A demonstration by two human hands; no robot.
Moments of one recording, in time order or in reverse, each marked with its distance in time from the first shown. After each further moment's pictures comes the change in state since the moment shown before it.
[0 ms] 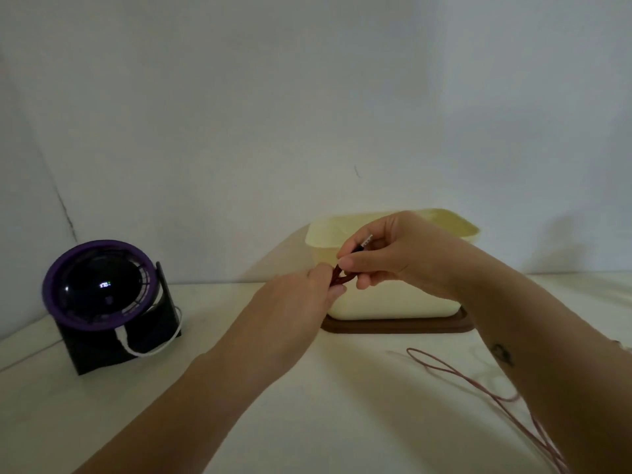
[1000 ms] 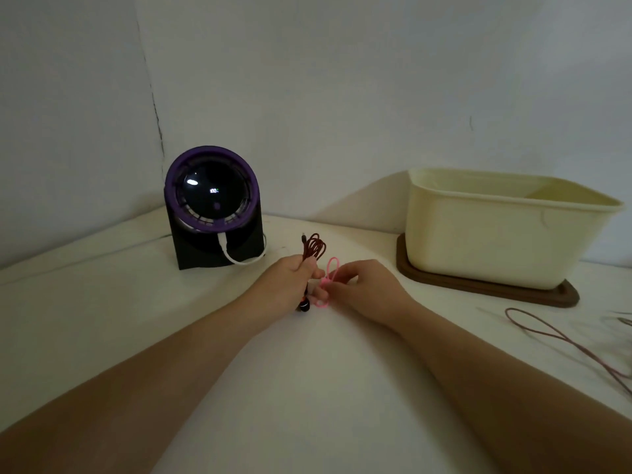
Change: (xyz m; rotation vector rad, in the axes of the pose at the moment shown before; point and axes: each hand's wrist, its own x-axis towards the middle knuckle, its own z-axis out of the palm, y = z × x) left_hand -0.090 -0.110 0.027 -0.962 -0.098 -0.737; right_hand 0.057 0.102 0.164 -0.579 0.033 0.048
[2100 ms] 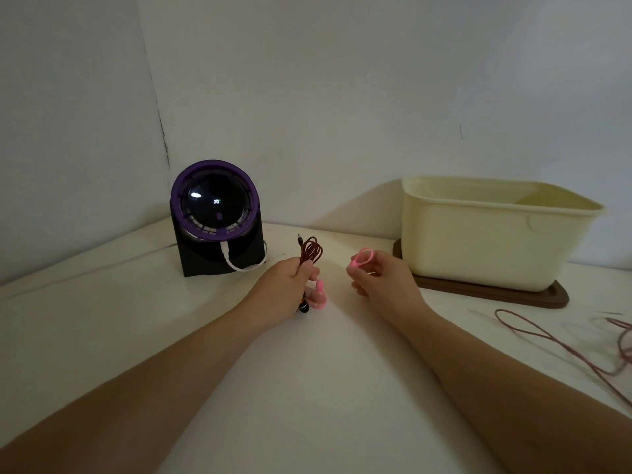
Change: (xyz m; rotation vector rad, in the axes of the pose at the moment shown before) left_hand -0.011 0.009 0.001 -0.052 0.048 -0.005; right_hand -0.007 0.009 -0.010 0.537 0.235 0.050
